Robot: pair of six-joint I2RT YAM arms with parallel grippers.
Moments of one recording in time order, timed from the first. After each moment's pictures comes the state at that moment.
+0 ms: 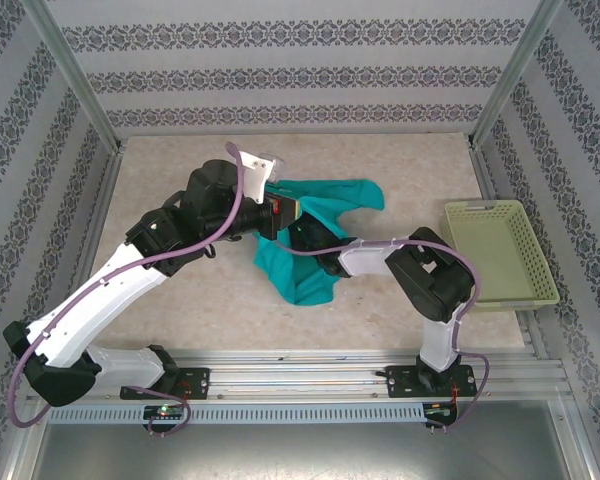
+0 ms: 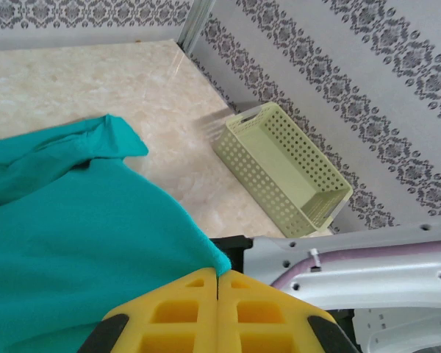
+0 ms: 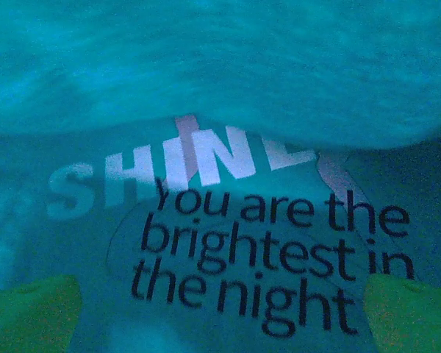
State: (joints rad) left arm -0.76 1.24 1.49 -0.66 0.15 -0.45; right arm 0.72 1.90 0.99 0.20 0.27 0.45
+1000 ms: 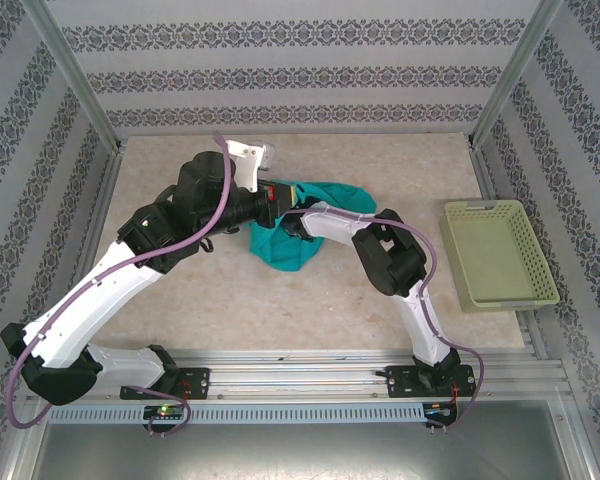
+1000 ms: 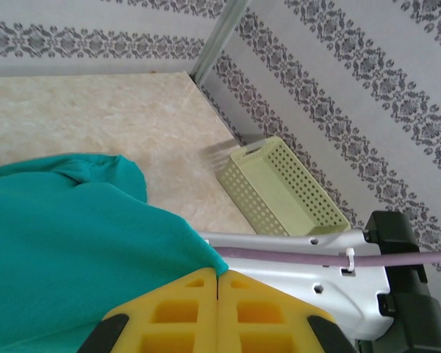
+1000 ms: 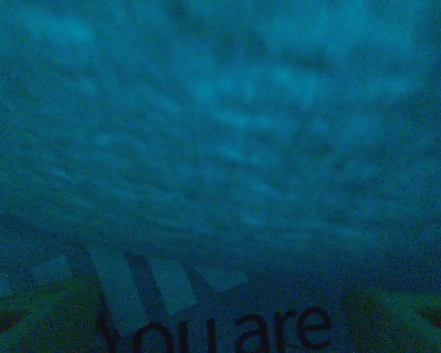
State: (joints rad) left arm -0.76 1.26 1.57 -0.67 0.06 -0.51; right arm 0.71 2.26 1.67 -0.52 0.40 0.57
